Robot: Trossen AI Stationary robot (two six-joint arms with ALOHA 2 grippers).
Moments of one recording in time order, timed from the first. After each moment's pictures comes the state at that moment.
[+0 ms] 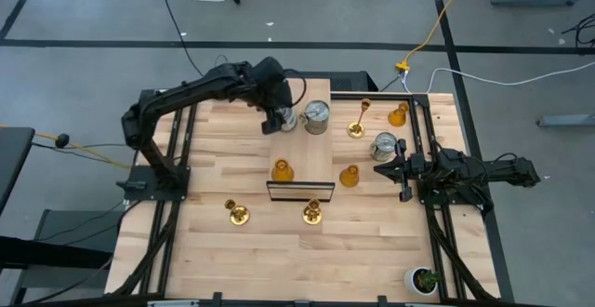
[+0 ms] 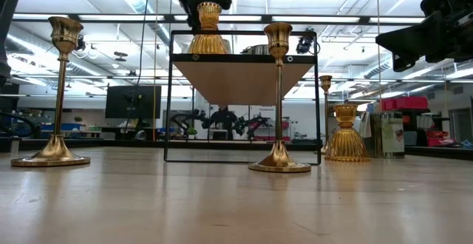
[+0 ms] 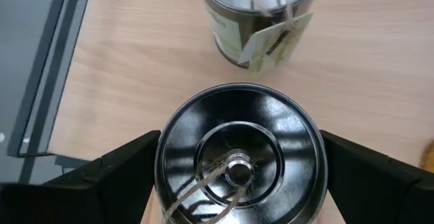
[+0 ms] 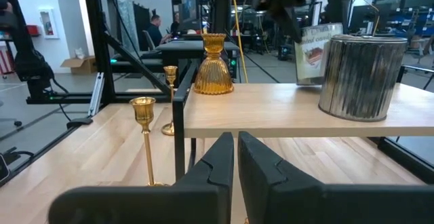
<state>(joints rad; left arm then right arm) 0.43 1.70 1.72 -0.99 0.02 0.30 0.07 0.00 0.02 0.02 0.06 -0.01</state>
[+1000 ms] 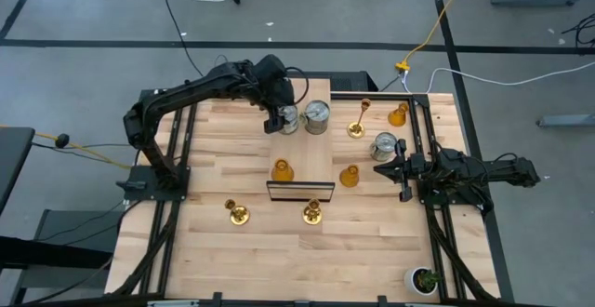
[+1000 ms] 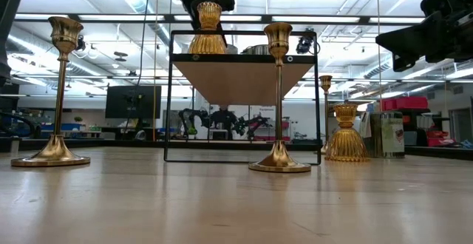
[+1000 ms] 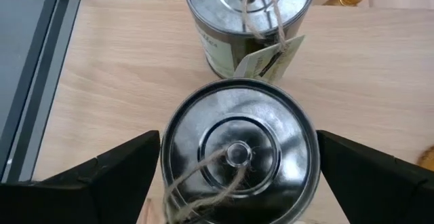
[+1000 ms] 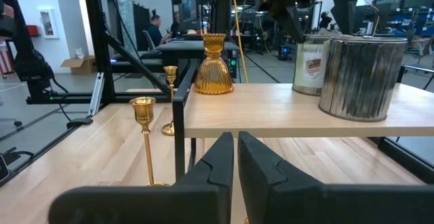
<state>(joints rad) 0.45 1.72 1.72 -0.94 0.09 0.34 0.07 0.00 0.02 0.02 0.06 -0.01</state>
